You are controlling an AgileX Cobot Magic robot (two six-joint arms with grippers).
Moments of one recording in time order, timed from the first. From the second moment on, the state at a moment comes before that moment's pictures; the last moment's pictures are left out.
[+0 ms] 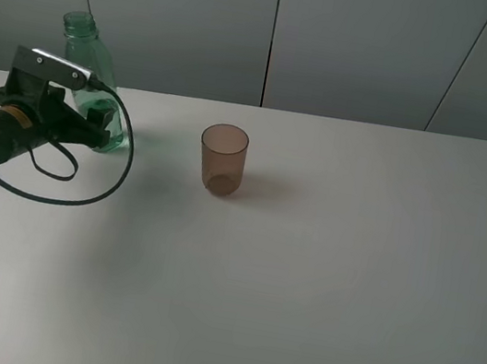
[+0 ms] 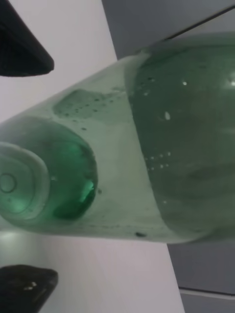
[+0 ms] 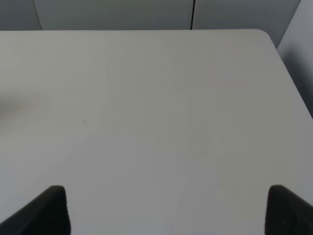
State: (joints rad) left arm -0.20 2.03 -0.62 -0.07 -1.03 0.16; right arm -0.03 0.00 -0.50 -0.04 1.10 -0.01
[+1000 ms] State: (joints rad) left arm -0.20 2.16 -0.78 -0.04 -1.01 0.19; right arm -0.03 0.00 -0.50 -0.04 1.10 -0.01
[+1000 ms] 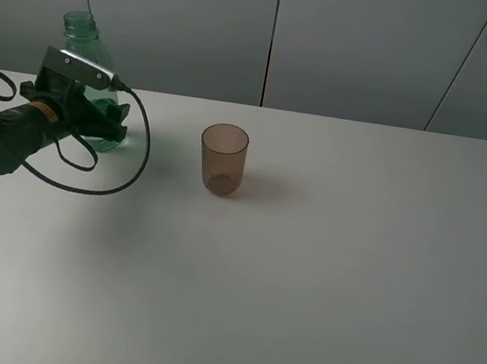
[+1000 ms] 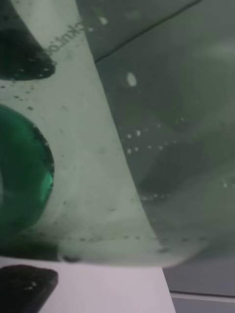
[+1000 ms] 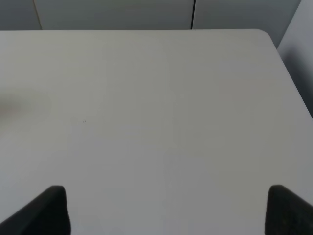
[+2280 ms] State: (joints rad) left arm -0.20 2.17 -0.79 -0.03 -1.01 0.18; right arm -0.03 0.00 -0.50 -0.04 1.10 -0.01
